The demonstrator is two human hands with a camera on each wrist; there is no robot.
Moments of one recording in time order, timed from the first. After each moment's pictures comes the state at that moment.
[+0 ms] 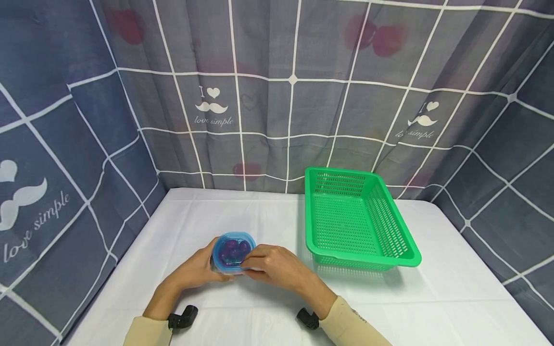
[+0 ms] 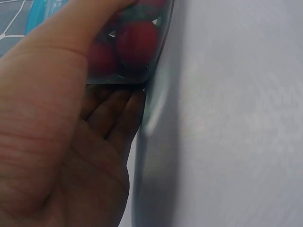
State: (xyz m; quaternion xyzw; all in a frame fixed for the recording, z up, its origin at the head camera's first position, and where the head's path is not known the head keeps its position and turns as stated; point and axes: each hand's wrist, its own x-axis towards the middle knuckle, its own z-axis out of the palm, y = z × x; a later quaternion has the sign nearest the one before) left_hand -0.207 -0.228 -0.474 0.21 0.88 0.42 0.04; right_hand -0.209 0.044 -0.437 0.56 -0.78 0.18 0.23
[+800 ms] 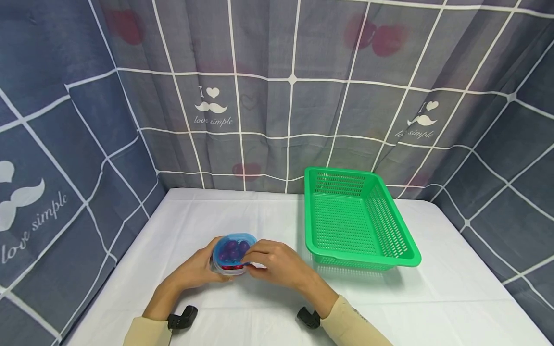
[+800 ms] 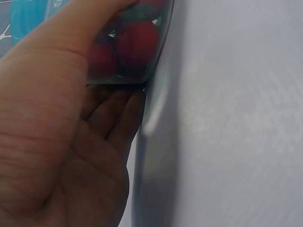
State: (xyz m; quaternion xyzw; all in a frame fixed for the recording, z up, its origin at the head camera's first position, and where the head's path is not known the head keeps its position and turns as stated) left_hand -0.207 -0.227 -0.474 0.22 0.88 0.43 0.04; right_hand -0.211 0.046 -0.428 0.56 -0.75 0.21 0.27
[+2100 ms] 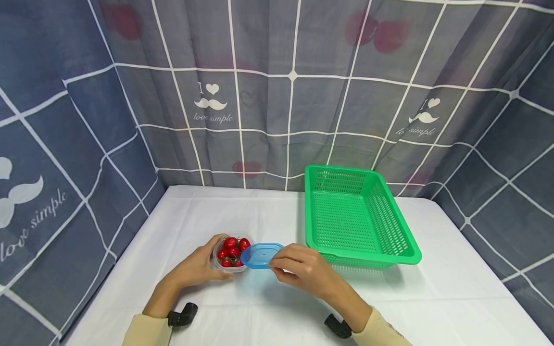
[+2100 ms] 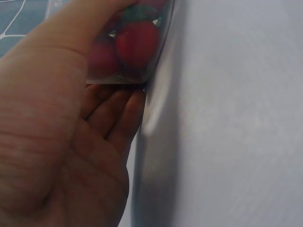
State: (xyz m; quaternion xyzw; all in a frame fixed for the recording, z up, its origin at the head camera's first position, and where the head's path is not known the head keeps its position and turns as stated) left_hand -0.206 -0.225 -0.471 0.19 0.90 0.39 0.05; right_hand -0.191 0.099 -0.414 0.59 -0.67 0.24 0.39
